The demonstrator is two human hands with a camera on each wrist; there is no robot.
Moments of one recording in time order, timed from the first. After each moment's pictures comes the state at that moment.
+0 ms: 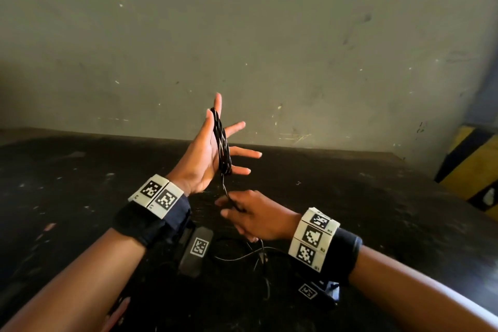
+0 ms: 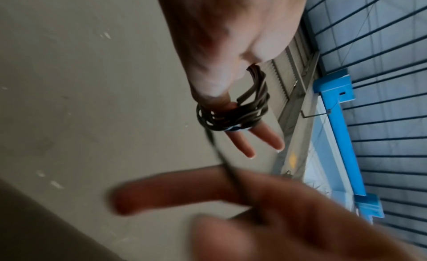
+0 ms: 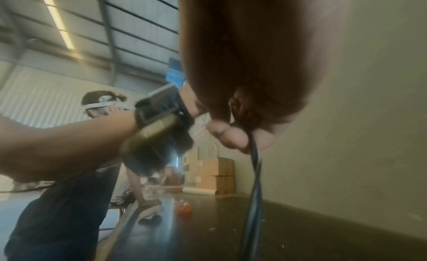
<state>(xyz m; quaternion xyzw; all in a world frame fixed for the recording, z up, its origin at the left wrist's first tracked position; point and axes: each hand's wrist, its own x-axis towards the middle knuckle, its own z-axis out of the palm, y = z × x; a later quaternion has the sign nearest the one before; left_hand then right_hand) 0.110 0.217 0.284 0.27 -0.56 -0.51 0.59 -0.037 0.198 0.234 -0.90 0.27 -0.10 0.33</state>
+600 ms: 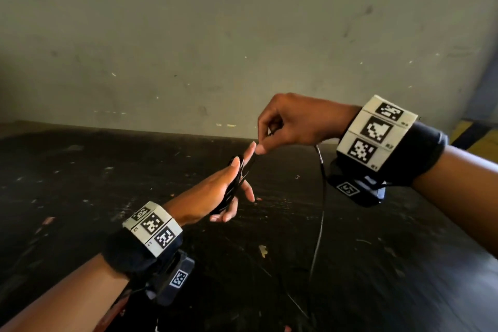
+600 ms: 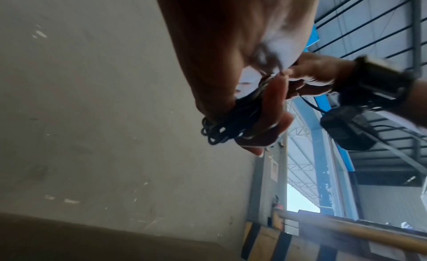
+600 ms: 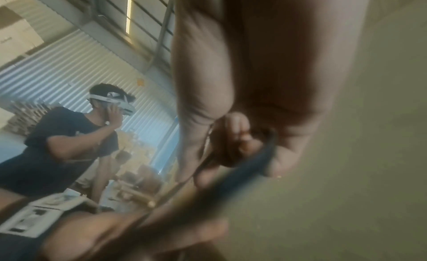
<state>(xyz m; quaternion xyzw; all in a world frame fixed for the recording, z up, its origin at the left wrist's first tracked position) 0.111 0.228 0.230 0.46 -0.67 -0.46 0.36 -0.060 0.186 0.375 -0.96 0.24 -0.09 0.06</state>
